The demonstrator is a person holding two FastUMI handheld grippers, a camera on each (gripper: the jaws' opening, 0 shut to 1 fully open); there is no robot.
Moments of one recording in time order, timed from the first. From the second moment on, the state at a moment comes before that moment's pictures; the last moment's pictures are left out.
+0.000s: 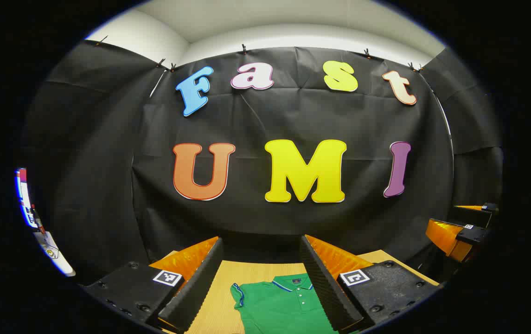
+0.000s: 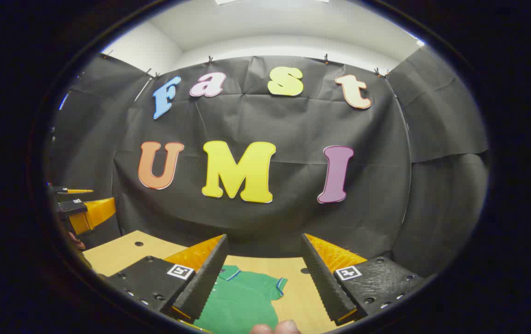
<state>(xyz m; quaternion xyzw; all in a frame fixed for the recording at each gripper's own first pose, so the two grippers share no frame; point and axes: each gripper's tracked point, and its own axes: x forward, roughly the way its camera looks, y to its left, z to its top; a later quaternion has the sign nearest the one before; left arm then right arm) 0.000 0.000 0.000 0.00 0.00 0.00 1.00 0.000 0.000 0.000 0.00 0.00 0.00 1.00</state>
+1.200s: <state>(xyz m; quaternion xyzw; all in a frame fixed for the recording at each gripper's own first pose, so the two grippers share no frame) 0.013 -0.014 0.003 0.02 0.00 0.00 1.00 0.038 -0.032 -0.064 0.01 0.10 0.00 1.00</state>
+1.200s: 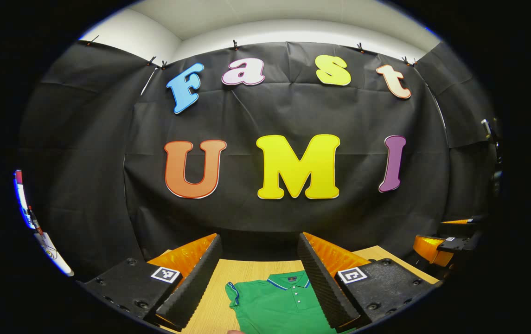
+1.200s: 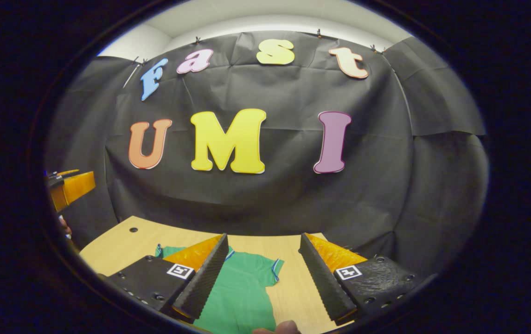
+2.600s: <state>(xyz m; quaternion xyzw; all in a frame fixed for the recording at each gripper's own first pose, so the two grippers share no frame) 0.041 -0.005 -0.012 0.03 0.03 0.06 1.00 0.229 -0.061 -0.395 -0.03 0.44 0.06 0.89</state>
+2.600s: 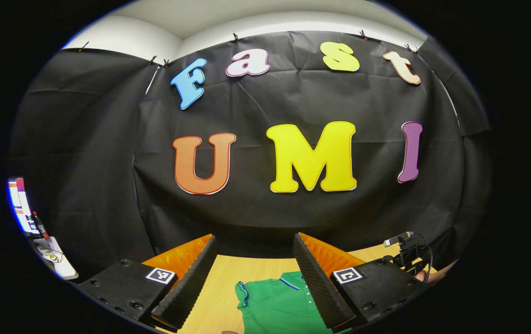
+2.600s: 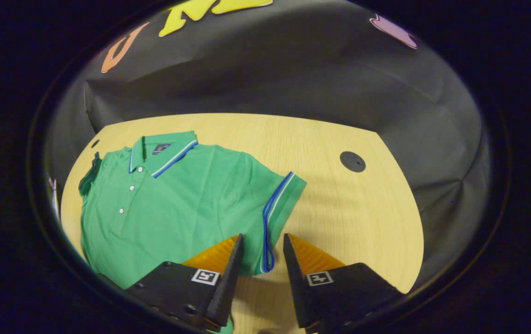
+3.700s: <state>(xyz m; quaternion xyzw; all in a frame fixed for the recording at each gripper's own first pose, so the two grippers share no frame) 0.033 0.006 -0.014 0.01 0.03 0.06 1.00 0.232 0.031 -0.301 0.06 0.39 0.08 0.92</state>
